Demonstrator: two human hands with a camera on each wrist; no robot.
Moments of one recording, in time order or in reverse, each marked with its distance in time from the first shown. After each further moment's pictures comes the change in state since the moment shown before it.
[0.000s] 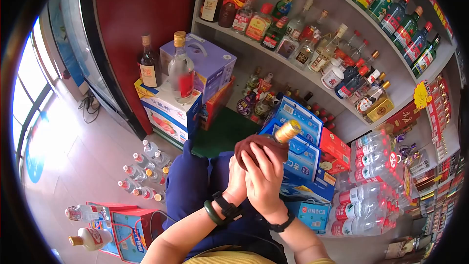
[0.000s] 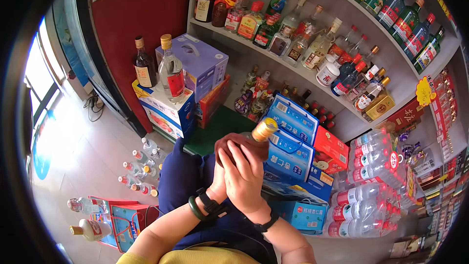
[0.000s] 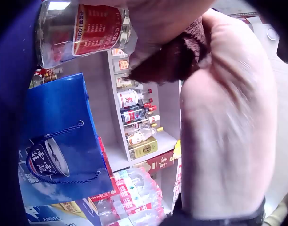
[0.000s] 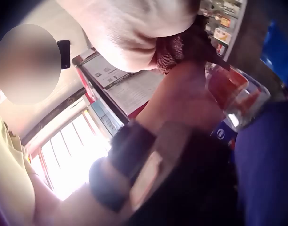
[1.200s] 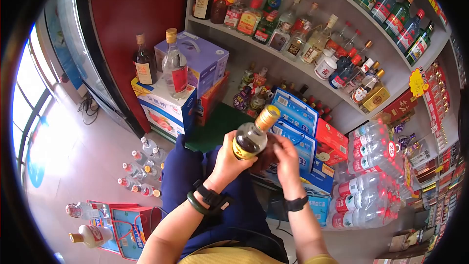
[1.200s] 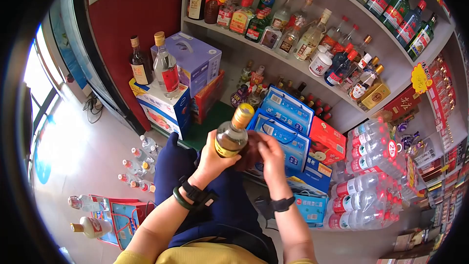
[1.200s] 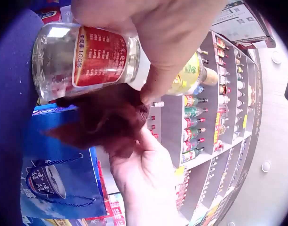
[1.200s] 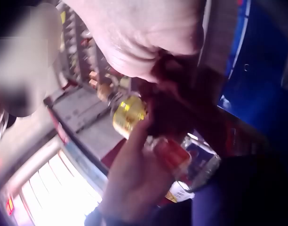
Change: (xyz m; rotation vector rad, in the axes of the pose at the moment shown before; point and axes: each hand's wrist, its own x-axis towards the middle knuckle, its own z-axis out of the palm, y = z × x) left_hand 0.003 -0.007 -0.016 -0.191 -0.165 -0.216; right_hand -0.041 0.088 0.007 1.059 0.065 0.848
